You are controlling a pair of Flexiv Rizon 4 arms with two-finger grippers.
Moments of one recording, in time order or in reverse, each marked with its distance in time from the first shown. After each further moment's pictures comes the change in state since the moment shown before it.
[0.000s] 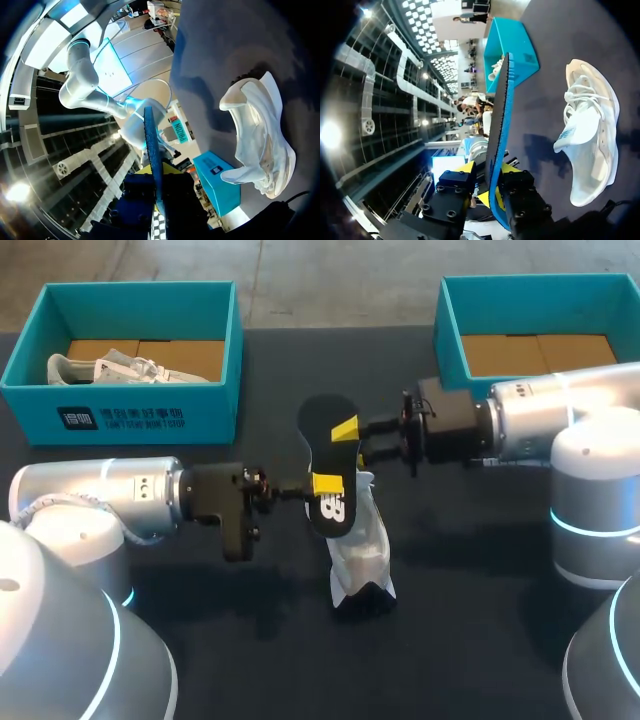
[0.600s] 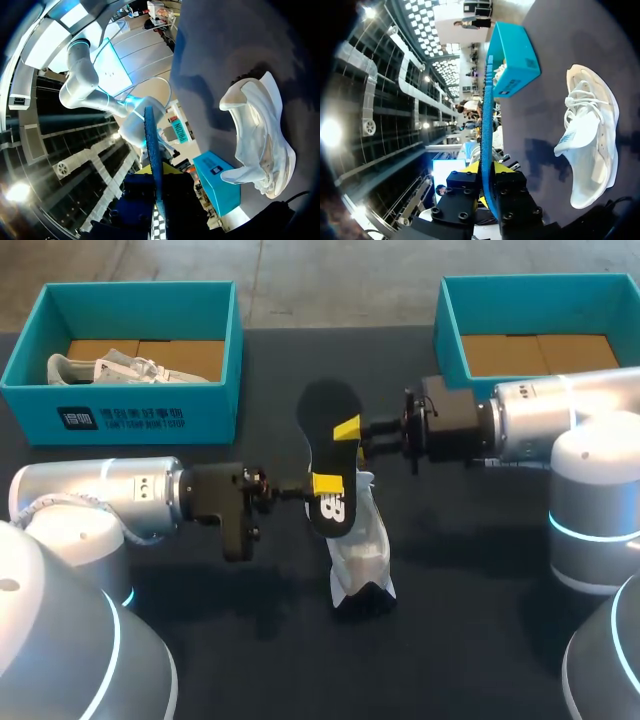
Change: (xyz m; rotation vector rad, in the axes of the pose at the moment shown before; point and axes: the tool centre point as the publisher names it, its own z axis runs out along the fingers) left arm 0.000 0.000 0.000 0.000 0.000 0.000; right arm 0.003 0.004 -0.002 -0.039 0.011 -0.013
